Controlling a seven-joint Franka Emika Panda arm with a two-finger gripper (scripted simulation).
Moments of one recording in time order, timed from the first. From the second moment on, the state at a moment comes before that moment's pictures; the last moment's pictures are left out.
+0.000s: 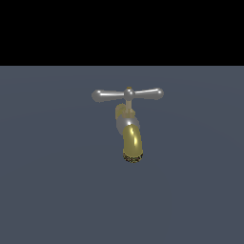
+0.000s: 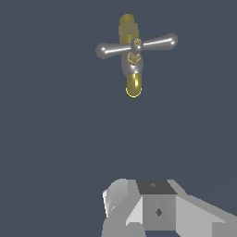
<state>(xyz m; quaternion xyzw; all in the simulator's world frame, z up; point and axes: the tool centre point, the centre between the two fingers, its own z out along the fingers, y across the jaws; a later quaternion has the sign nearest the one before) -0.252 0.001 0.487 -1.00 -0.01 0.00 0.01</state>
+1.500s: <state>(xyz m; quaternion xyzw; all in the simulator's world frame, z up) -0.194 0.067 0.410 -0.98 0.18 0.00 0.01</state>
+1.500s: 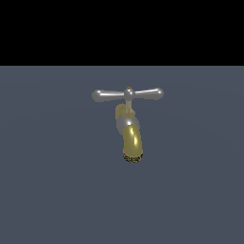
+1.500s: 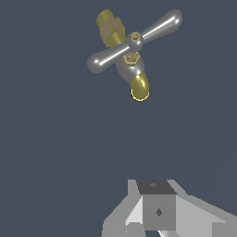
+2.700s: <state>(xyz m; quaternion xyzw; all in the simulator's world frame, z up) -0.082 0.114 0.305 -0.91 0.42 0.00 0.01</state>
